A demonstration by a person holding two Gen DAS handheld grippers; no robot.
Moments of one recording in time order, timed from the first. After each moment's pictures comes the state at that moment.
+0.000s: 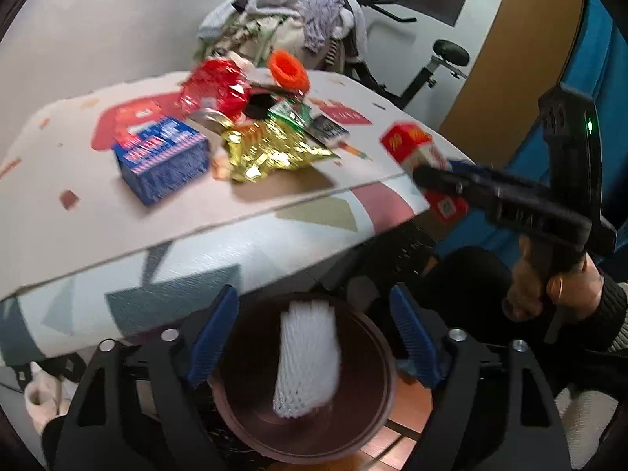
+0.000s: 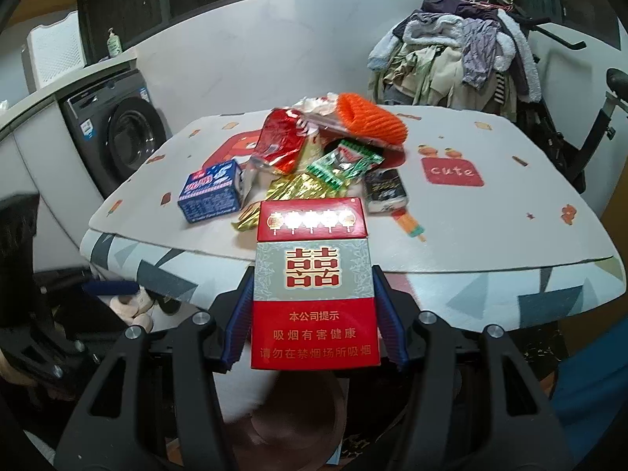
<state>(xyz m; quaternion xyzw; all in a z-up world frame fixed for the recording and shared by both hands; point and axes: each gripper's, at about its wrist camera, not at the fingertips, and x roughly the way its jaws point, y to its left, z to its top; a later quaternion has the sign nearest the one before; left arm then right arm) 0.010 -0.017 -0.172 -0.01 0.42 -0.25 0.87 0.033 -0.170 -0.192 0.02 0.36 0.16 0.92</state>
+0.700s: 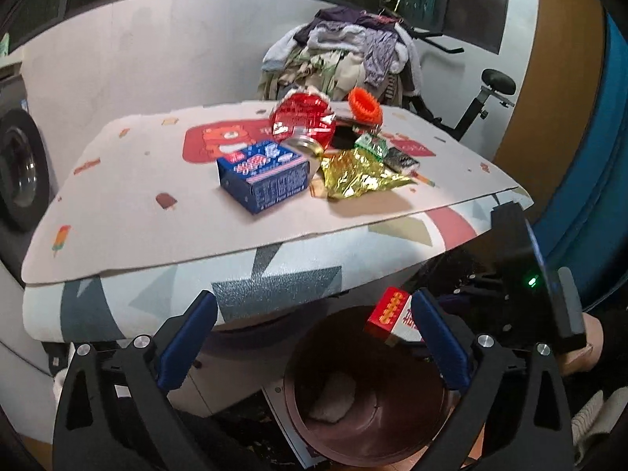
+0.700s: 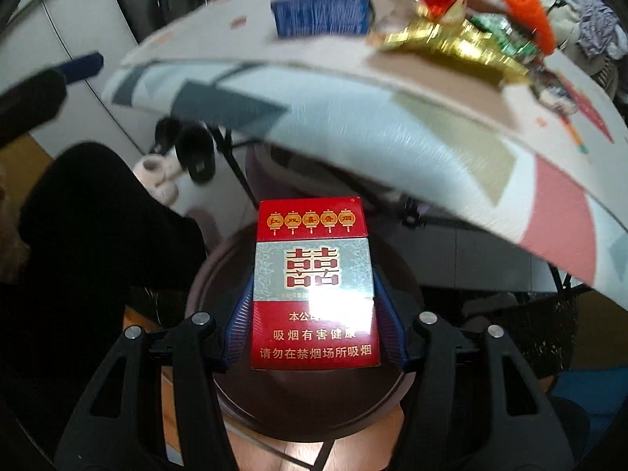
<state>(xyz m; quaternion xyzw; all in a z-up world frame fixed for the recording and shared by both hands) -0.010 0.037 -0.169 0.00 0.37 -0.15 0.92 0.035 -0.059 -0.301 -0.10 0.52 0.26 0.81</state>
